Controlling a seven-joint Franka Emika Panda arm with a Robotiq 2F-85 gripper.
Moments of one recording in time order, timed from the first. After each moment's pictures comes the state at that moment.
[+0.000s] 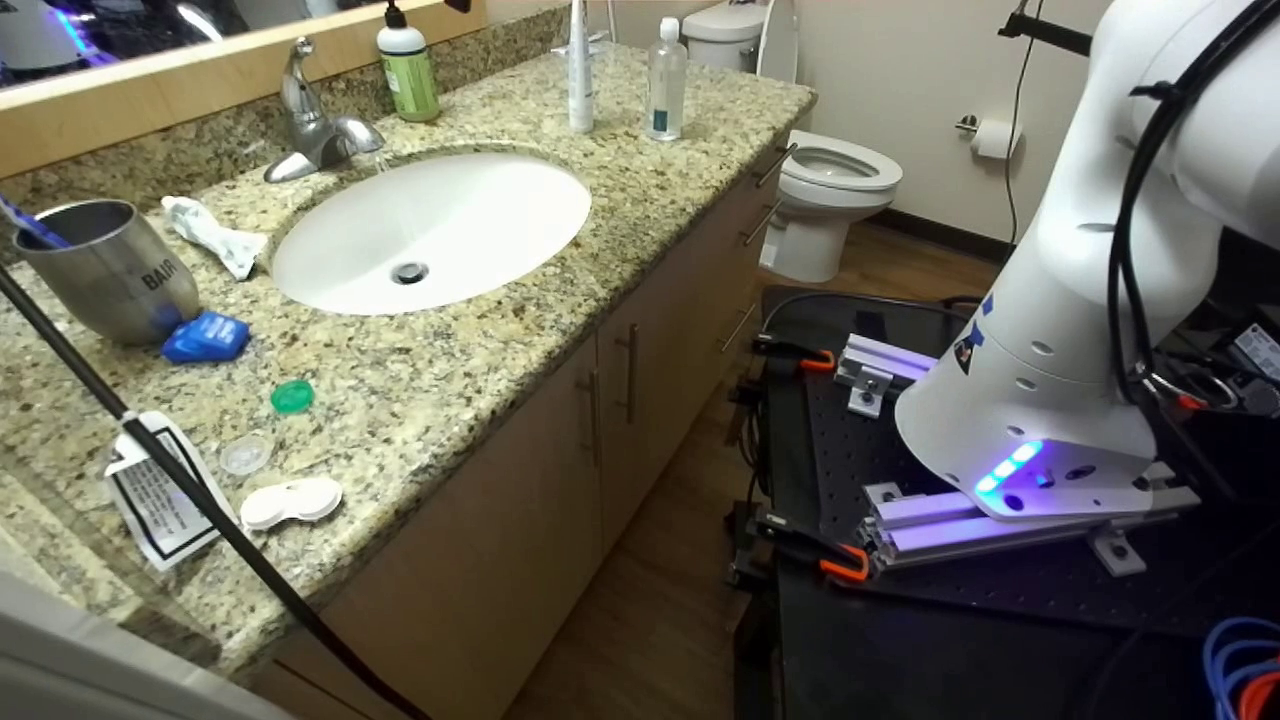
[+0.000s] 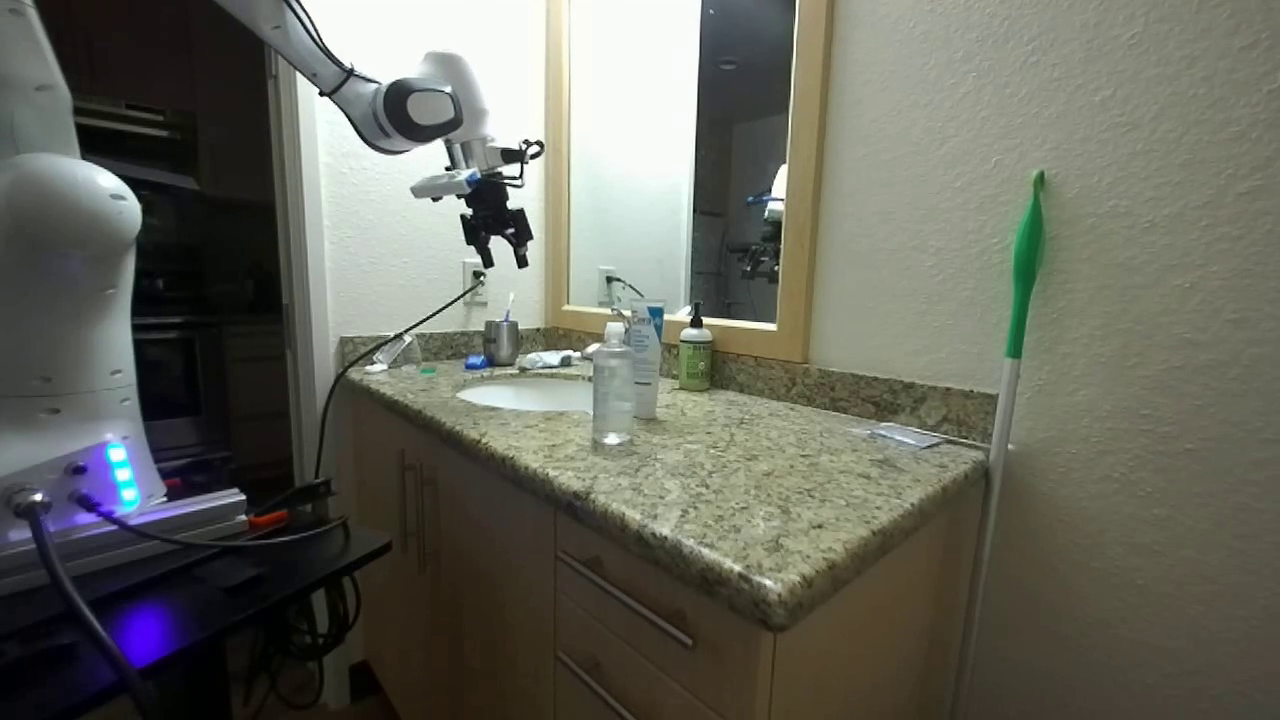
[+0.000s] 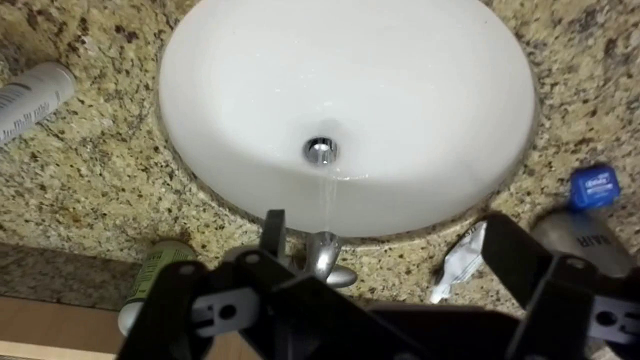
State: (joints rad) arm -0.13 -0.21 -0.26 -2.33 -0.01 2.48 -0.22
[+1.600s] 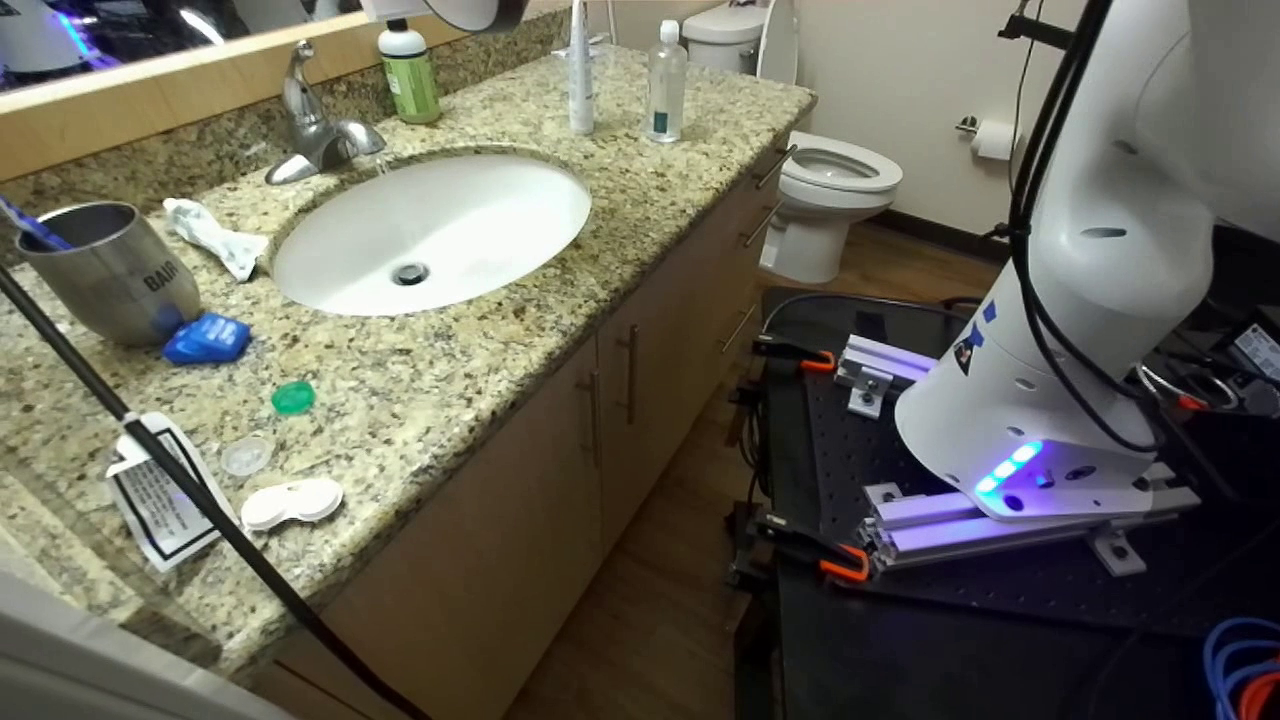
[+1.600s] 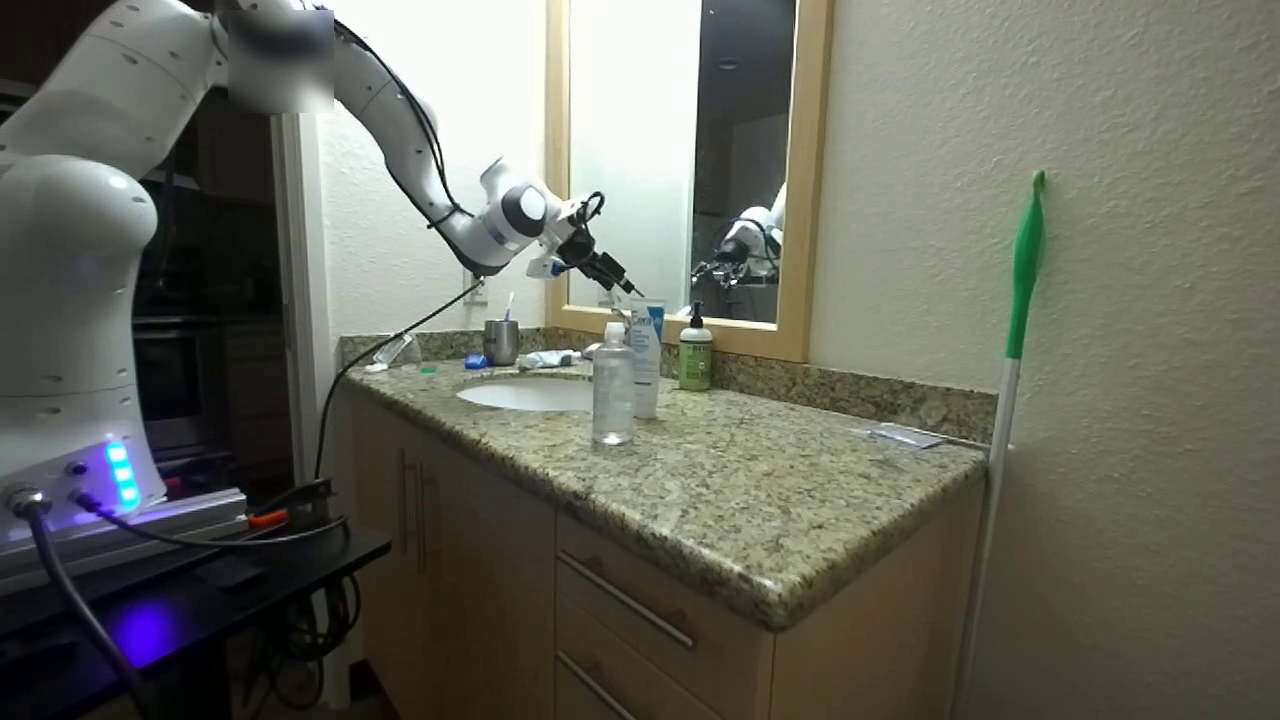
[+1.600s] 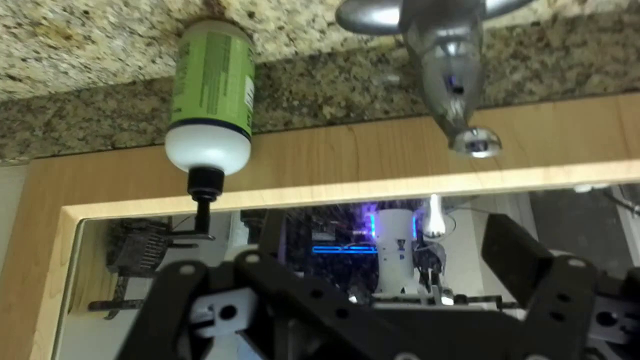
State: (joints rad) arm 0.02 0.51 -0.52 -1.88 -0.40 3.25 0.69
